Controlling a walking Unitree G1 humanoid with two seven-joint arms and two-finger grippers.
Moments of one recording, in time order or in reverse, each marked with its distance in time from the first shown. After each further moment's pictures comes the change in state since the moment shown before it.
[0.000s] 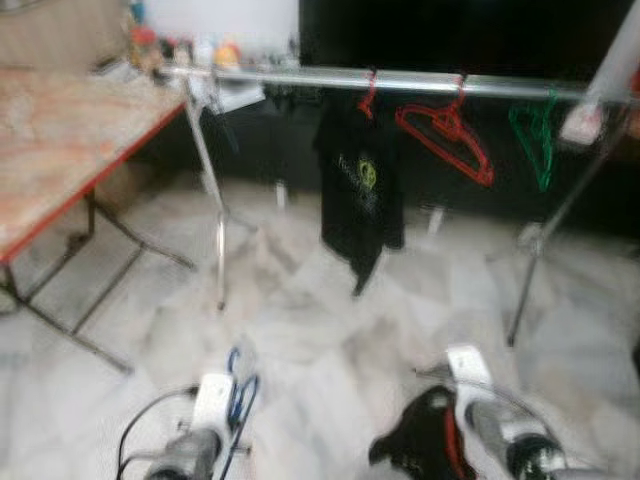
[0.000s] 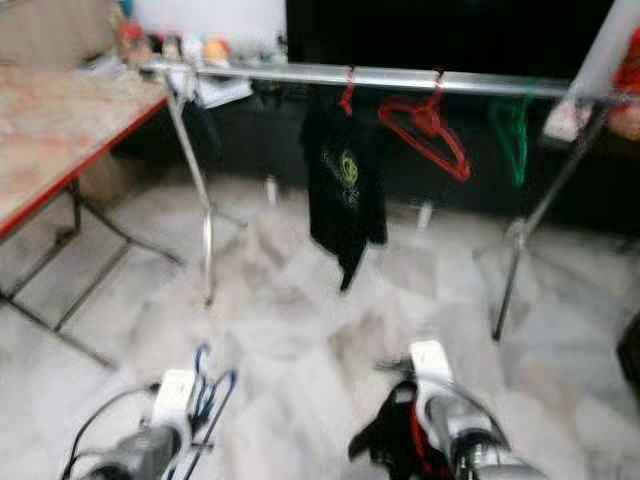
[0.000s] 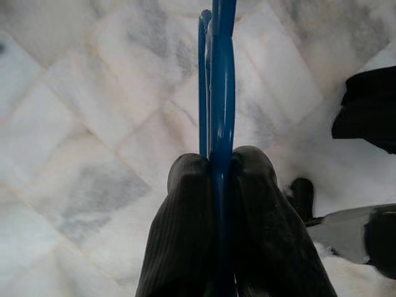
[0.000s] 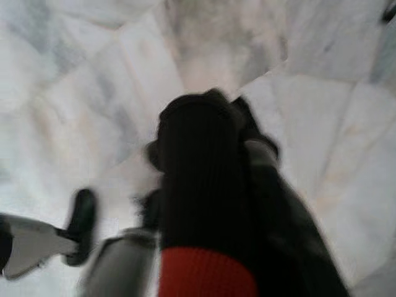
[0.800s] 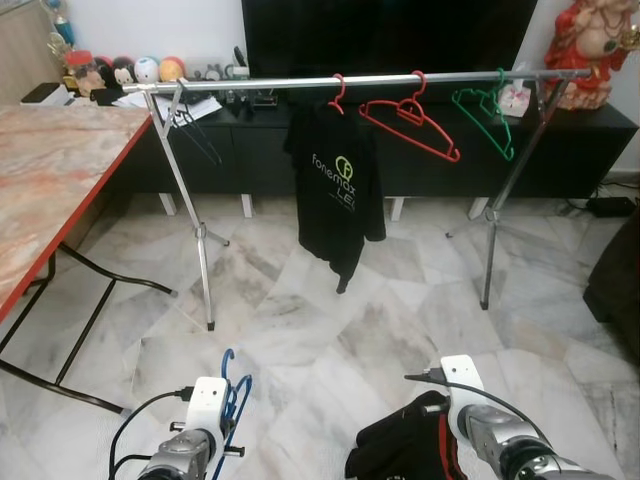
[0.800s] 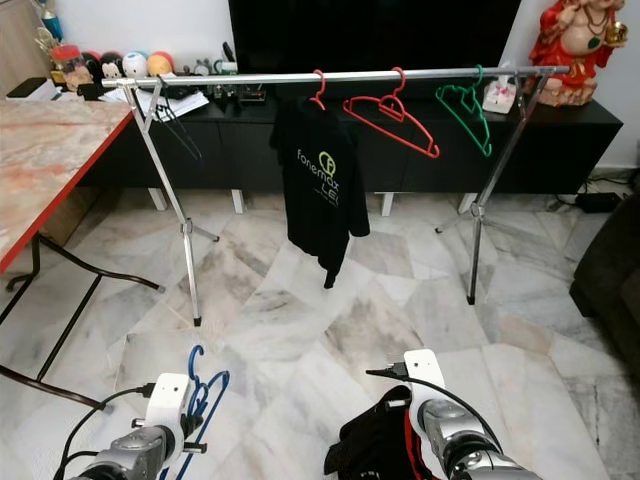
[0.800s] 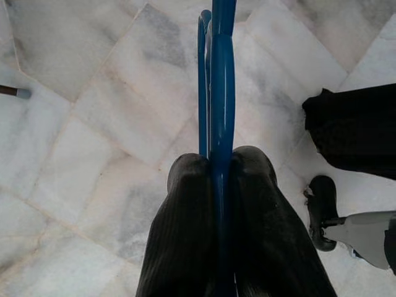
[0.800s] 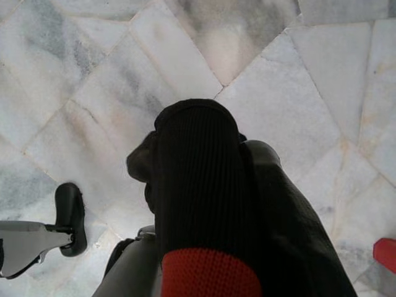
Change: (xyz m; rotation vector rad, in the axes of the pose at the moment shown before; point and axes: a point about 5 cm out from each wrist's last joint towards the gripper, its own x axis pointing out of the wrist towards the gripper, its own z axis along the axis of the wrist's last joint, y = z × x) left arm 0.000 0.006 0.004 0.014 -0.017 0.016; right arm 0.001 0.005 0.002 -0.001 -0.007 0.005
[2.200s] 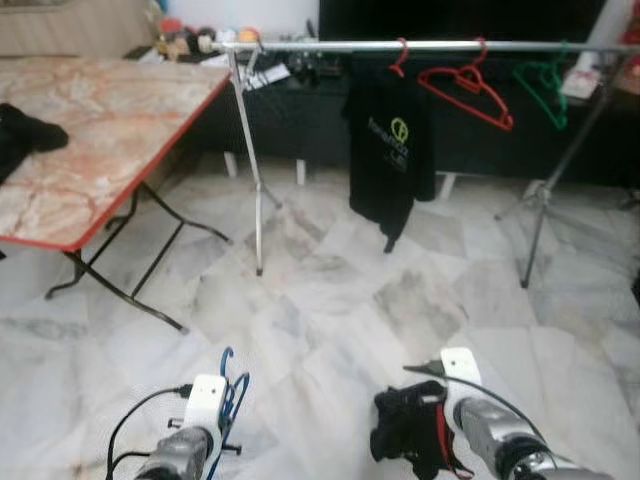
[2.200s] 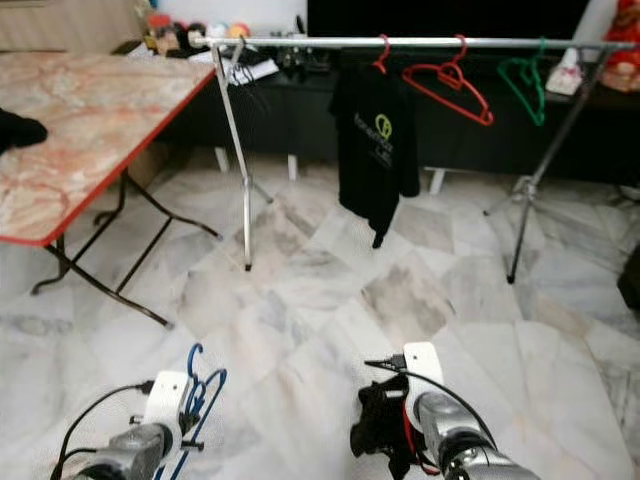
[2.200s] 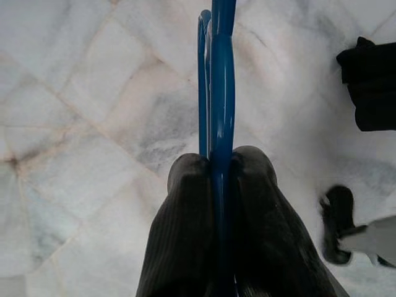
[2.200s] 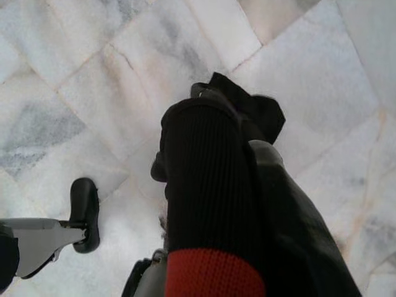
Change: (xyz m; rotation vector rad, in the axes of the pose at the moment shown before) left arm 0.000 0.005 0.004 0.031 -0.012 0.016; right arm 0.000 0.003 0.011 0.031 -0.058 -0.033
